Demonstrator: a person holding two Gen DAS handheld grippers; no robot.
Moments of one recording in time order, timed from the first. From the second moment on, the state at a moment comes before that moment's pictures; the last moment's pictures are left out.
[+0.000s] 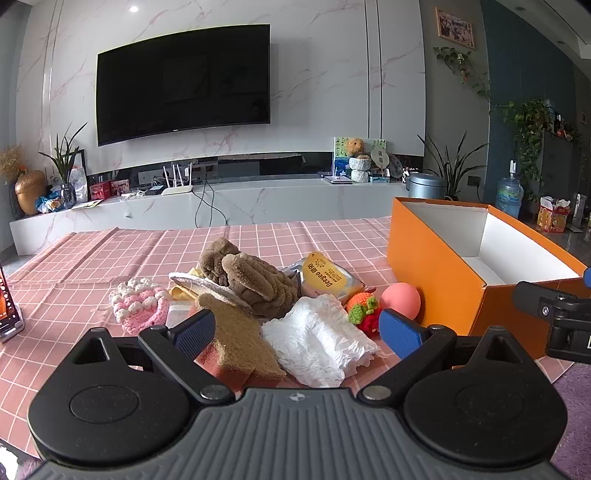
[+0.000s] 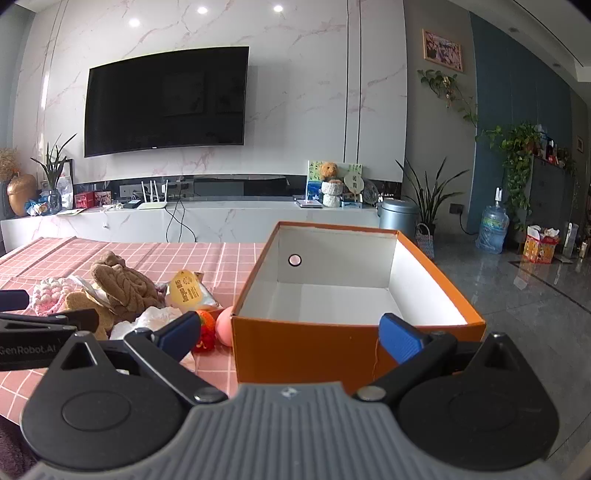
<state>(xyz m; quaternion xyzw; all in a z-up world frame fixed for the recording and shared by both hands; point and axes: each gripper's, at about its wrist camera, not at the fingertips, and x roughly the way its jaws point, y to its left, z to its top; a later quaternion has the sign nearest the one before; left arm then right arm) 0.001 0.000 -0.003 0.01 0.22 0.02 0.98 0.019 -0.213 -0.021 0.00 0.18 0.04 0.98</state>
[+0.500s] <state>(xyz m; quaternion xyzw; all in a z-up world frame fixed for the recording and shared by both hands) 0.000 0.002 -0.007 0.01 0.22 0.02 0.97 0.028 -0.211 -0.024 0.00 0.20 0.04 0.98</state>
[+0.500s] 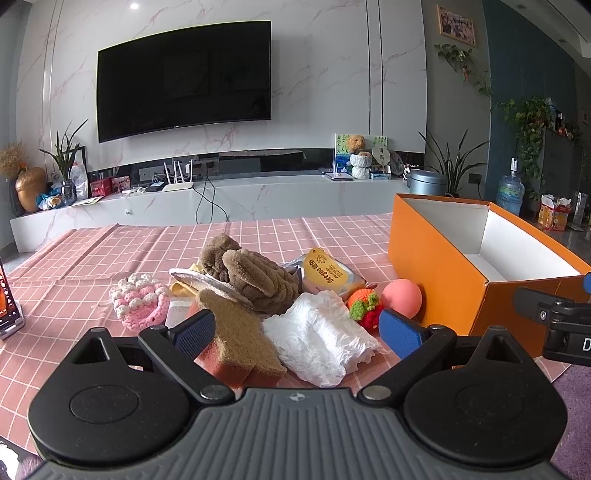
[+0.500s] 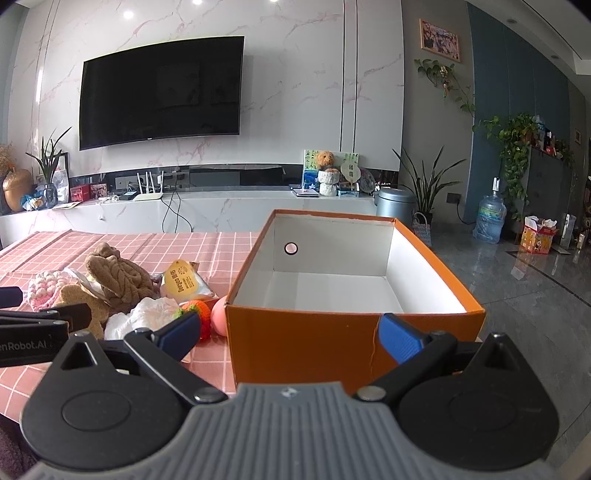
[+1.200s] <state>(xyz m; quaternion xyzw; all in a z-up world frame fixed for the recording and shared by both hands) 0.002 0.002 -0.009 0.00 0.23 0.02 0.97 0.033 -0.211 -0.029 0.00 0.21 0.03 0.98</state>
